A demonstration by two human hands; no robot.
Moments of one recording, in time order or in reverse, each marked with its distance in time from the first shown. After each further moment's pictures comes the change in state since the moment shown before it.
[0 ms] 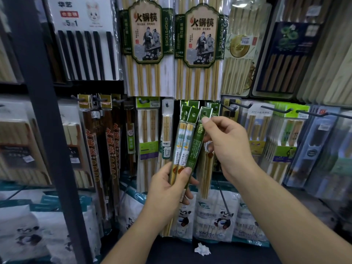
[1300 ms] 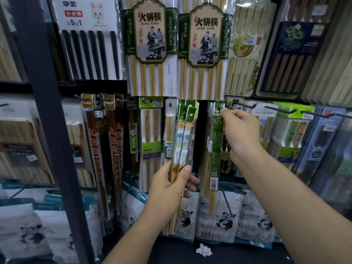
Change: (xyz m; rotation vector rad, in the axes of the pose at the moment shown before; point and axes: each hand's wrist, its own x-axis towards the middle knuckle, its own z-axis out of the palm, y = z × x) left_hand 0.003 -0.001 -0.003 0.030 0.046 0.009; right_hand 0.039 0.000 -0.004 -0.065 0.256 0.096
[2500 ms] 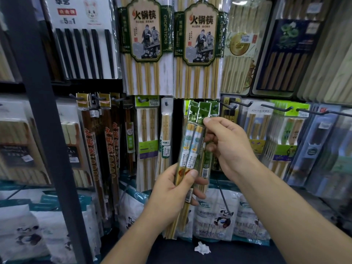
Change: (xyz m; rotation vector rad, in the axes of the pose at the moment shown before) left_hand -0.007 0.007 0.009 -0.055 -0.156 -0.036; right_hand -0.033 0.007 -0.009 0.220 -0.352 0.093
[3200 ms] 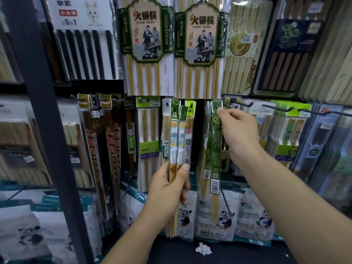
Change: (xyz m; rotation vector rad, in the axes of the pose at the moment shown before) left_hand 0.002 -0.006 -0.009 0.000 0.100 0.023; right_hand 0.035 -0.005 -0.011 -0.281 0.281 -0.149
